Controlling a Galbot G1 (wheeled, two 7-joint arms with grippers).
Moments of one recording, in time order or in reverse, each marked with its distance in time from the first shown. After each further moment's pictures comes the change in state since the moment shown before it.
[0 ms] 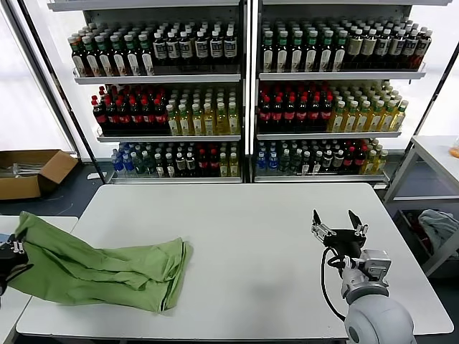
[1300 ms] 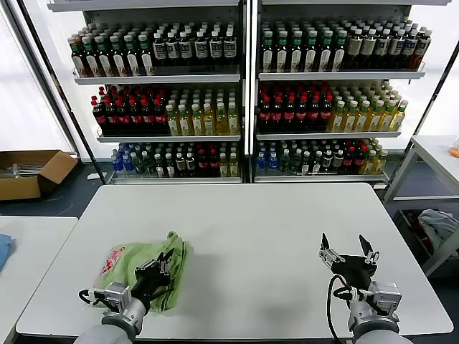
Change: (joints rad) left arm -0.034 -0.303 0.561 -0.206 0.183 0.074 -0.020; right arm -0.194 0.046 0.034 0.073 -0.061 0.040 0.006
